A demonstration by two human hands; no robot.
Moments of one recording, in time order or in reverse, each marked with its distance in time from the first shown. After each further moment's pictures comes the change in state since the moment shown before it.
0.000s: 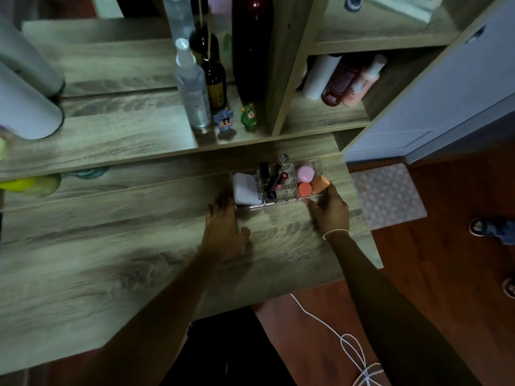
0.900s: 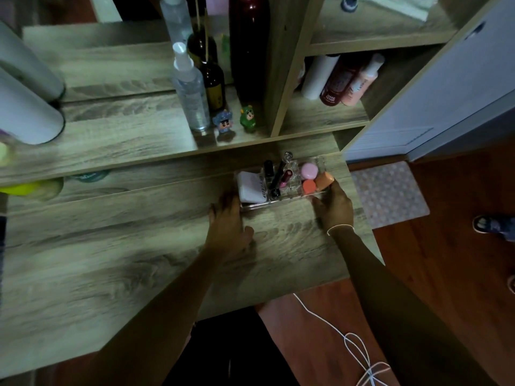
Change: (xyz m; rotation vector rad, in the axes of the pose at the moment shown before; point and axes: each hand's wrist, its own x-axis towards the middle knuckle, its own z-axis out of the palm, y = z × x) left_hand 0.010 0.000 0.007 0.084 -0.020 0.010; right_hand 0.007 -0.004 -0.011 -0.039 -0.010 0.012
